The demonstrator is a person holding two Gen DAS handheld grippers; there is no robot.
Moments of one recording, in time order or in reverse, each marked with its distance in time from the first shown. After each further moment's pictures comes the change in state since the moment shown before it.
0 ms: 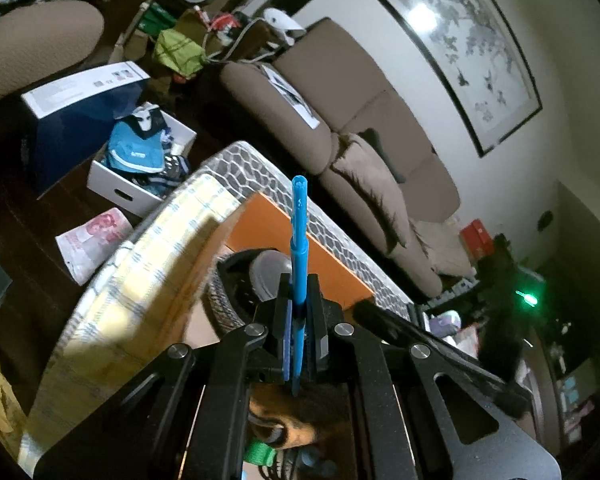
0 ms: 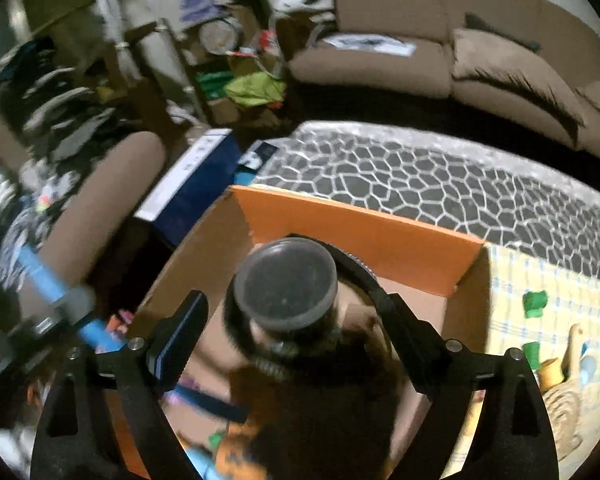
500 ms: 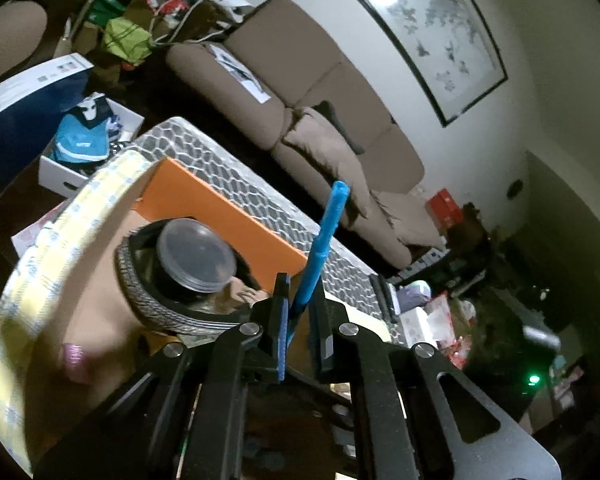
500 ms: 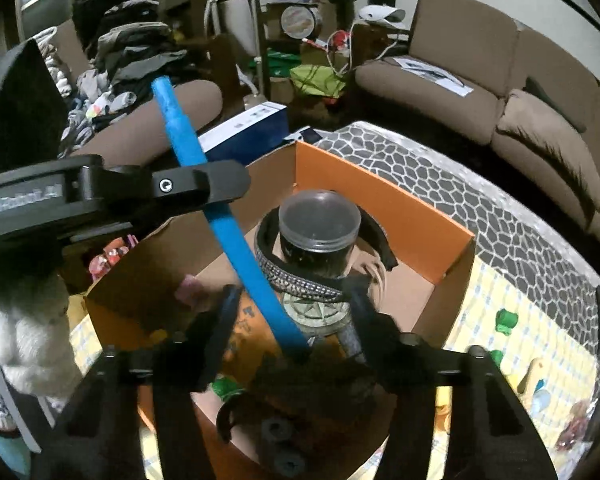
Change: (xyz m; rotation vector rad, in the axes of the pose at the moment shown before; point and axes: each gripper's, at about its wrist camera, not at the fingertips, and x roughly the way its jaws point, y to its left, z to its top) left arm 0.021 -0.065 -0.026 0.078 0.074 -0.124; right arm -0.038 0.022 -0.055 -0.297 0.033 0.028
